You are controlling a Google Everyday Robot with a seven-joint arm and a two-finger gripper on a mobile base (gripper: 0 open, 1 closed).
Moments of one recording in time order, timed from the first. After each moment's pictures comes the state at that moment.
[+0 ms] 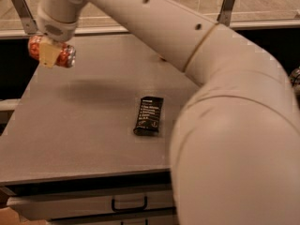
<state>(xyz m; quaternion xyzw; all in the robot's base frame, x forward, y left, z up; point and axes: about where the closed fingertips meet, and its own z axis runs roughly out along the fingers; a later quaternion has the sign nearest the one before) 0.625 0.264 0.933 -0.69 0.66 0.11 0.28</state>
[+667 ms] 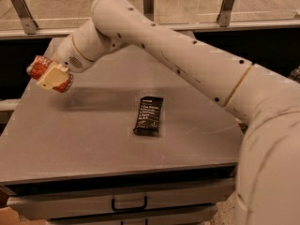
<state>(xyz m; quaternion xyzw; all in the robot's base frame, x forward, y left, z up) 0.590 0.265 0.897 -0.64 0.60 0.30 0.37</state>
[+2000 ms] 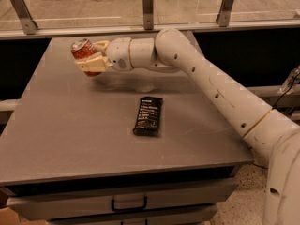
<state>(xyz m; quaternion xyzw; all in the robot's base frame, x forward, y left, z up) 0.666 0.179 0.902 -0.52 0.54 0.40 0.53</state>
